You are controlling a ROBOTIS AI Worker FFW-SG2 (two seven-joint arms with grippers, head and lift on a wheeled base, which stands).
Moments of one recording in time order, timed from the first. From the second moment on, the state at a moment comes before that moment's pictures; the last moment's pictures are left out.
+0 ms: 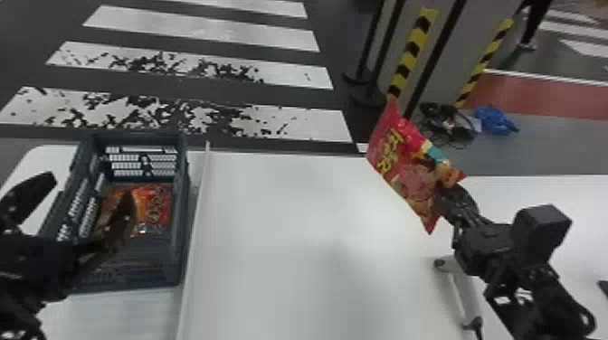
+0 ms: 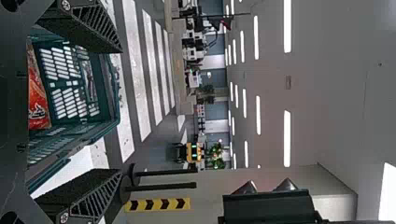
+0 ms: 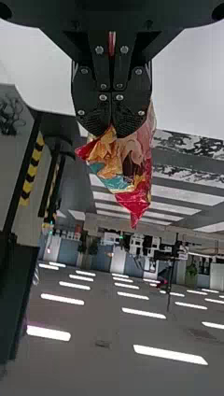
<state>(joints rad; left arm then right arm) 0.47 0.21 0.00 -2.09 0.11 -0.01 -0.13 0.41 0.00 -0.38 -2.13 0.11 0.20 0.38</state>
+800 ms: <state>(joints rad) 0.46 0.21 0.00 -2.07 0.11 -0.02 -0.13 0.47 0.00 -0.16 -1.79 1.14 -0.19 0.06</state>
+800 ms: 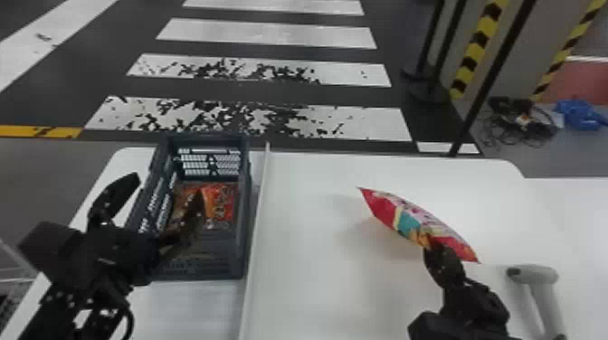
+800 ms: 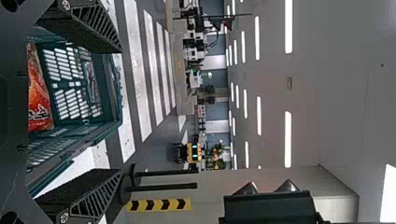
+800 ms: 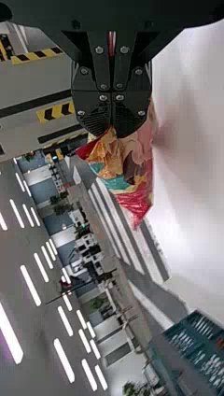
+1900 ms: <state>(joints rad) 0.46 0.20 0.00 -2.07 0.11 -0.02 -0.13 0.55 0.00 -0.25 -2.13 0.45 0.21 0.66</state>
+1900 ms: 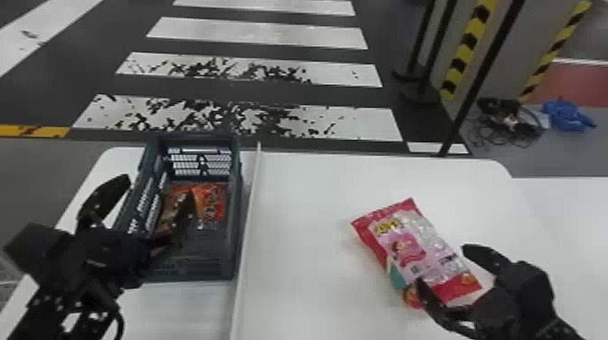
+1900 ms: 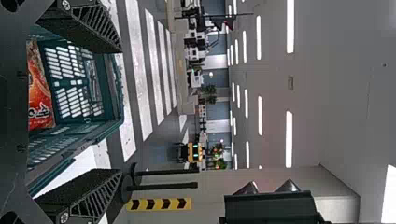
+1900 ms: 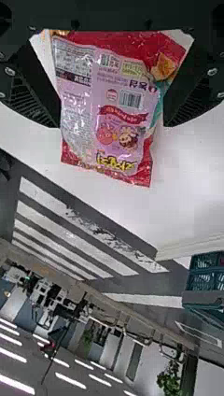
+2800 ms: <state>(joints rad) 0.46 0.20 0.00 -2.07 0.11 -0.02 -0.13 0.36 0.00 -0.48 -2.06 -0.03 0.59 0.82</state>
